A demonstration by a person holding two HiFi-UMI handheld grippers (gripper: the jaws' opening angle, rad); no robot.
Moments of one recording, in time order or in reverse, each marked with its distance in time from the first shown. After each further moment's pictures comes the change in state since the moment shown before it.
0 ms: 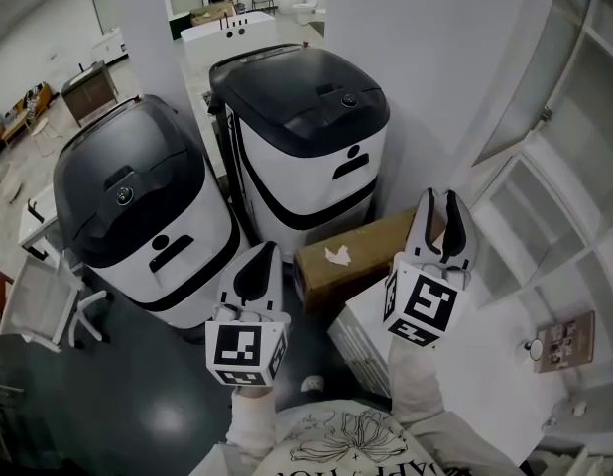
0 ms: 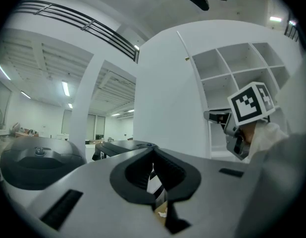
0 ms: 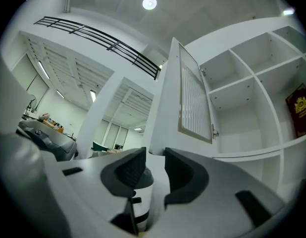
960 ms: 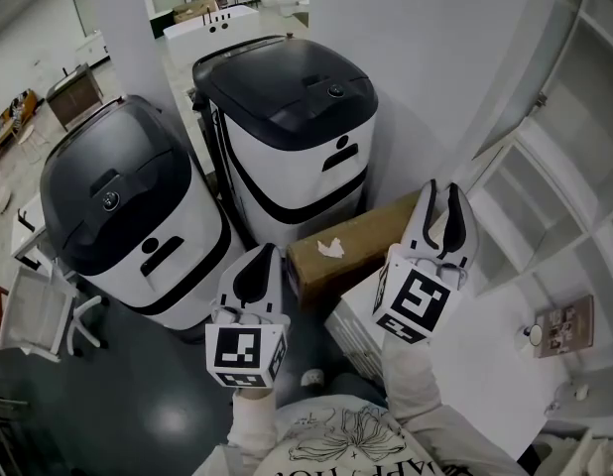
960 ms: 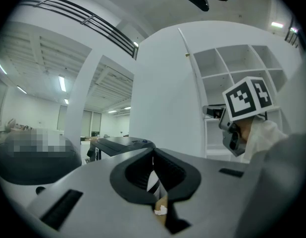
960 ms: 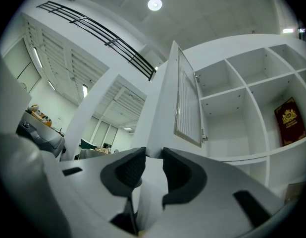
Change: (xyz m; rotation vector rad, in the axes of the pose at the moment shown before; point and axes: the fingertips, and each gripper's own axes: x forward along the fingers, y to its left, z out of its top) left arm 0.009 -0.007 -0.016 -0.019 0.024 -0.050; right arm -0.003 -0.010 0.004 -0.048 -0.012 -0.129
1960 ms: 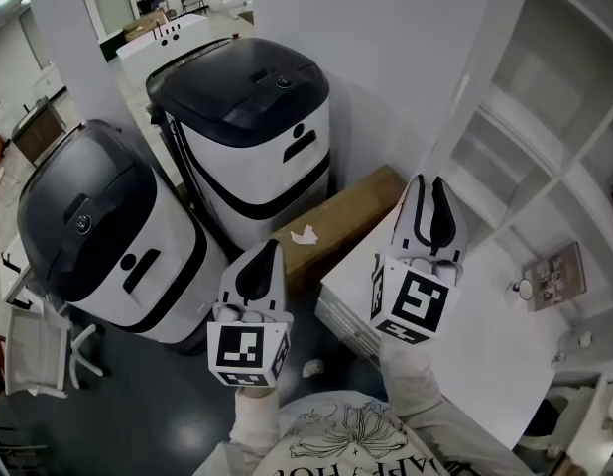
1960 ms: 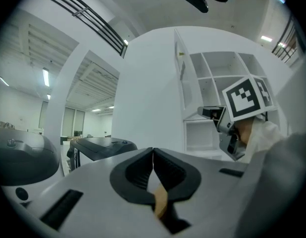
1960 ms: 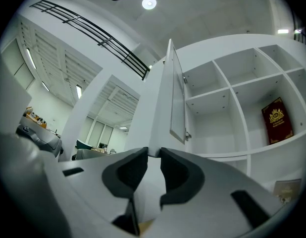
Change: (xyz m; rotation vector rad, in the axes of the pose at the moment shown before) left arm 0.001 -0.069 0.004 0.018 -0.002 -0.186; right arm -0.046 -0.052 -0.005 0.038 0.025 -0.051
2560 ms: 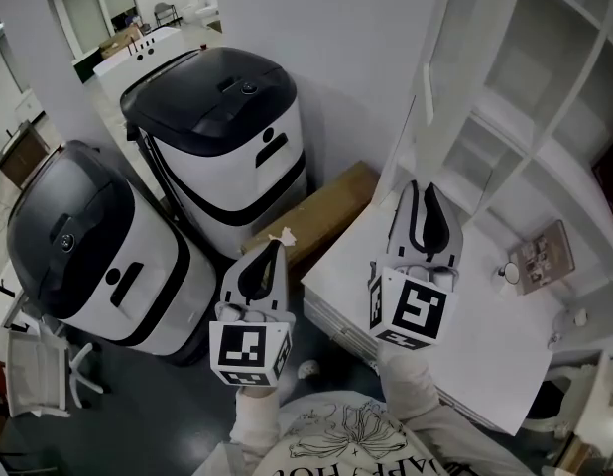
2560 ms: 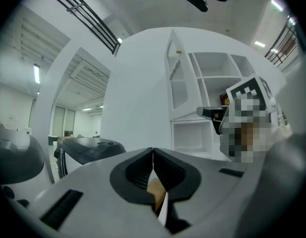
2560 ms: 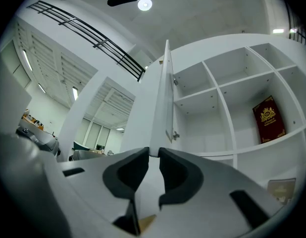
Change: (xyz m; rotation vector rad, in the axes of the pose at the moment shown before) left arm 0.018 -0.061 0.005 0.014 0.000 -0.099; right arm -0.025 -0.054 -0.006 0.029 0.001 -0.032
